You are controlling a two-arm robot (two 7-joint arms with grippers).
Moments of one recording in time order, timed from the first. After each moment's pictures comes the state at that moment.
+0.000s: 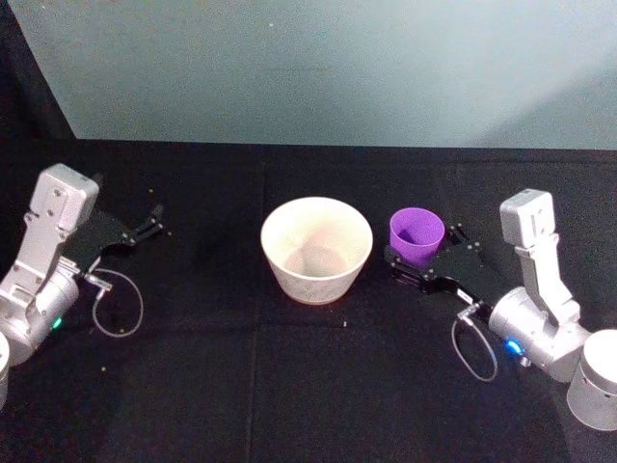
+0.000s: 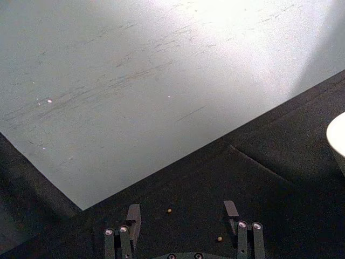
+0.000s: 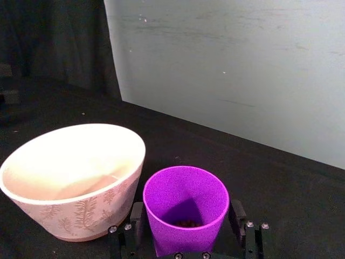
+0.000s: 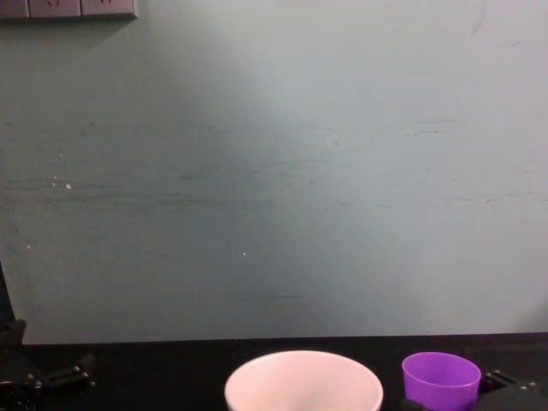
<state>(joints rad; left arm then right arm) -0.20 0.60 0.45 -1.41 -0.25 -0.12 0.03 0.27 0.40 -0.43 -1.24 0.35 -0.14 0.33</state>
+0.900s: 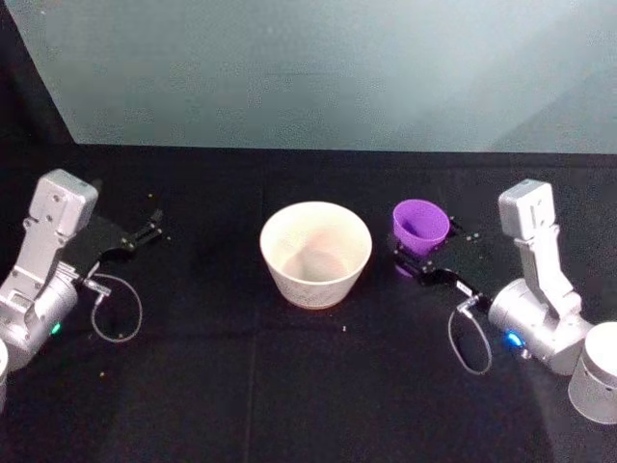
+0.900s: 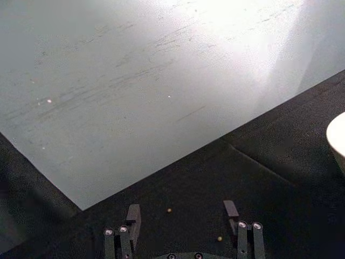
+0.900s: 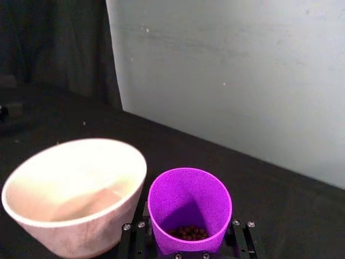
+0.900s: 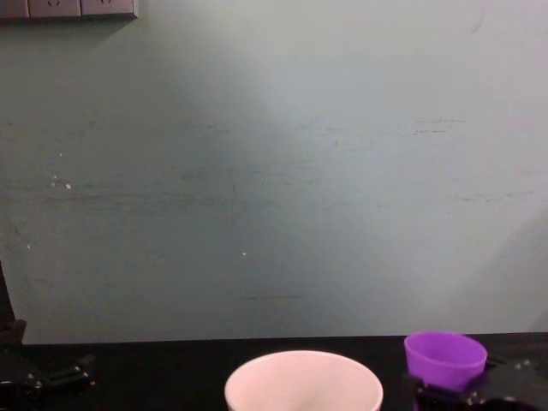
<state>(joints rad) -0.20 0.60 0.45 -1.41 -0.25 -0.12 0.03 0.26 0.37 -0.38 -1.27 0.29 -0.11 0.35</state>
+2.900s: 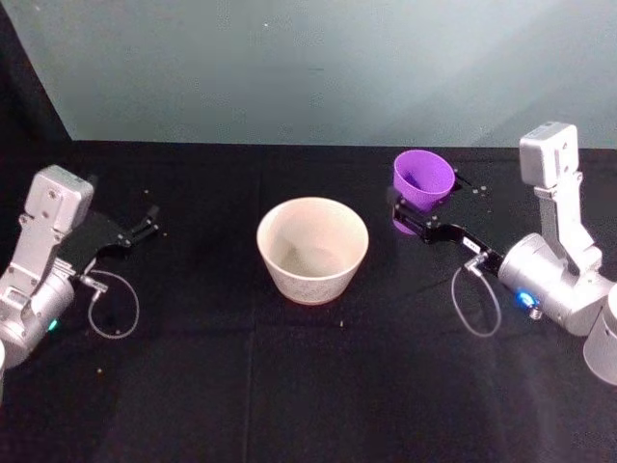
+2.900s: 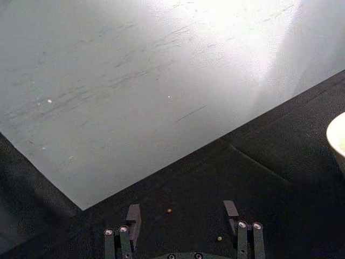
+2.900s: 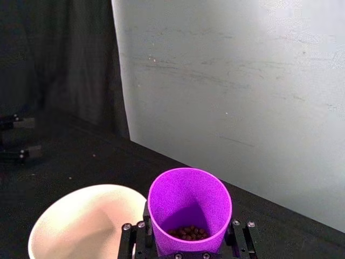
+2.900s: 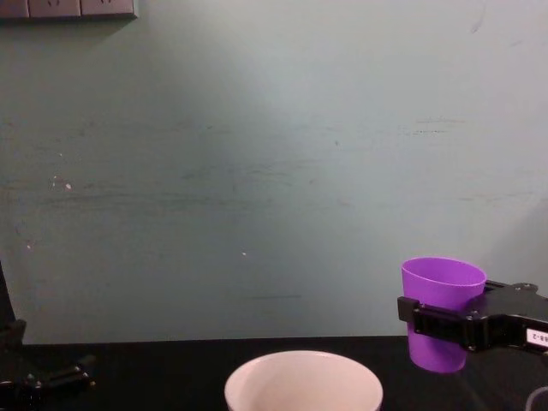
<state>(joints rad) -0.20 0.60 0.45 -1.41 -0.25 -0.12 0.03 0.24 0.39 -0.31 -1.45 0.31 0.01 0.38</state>
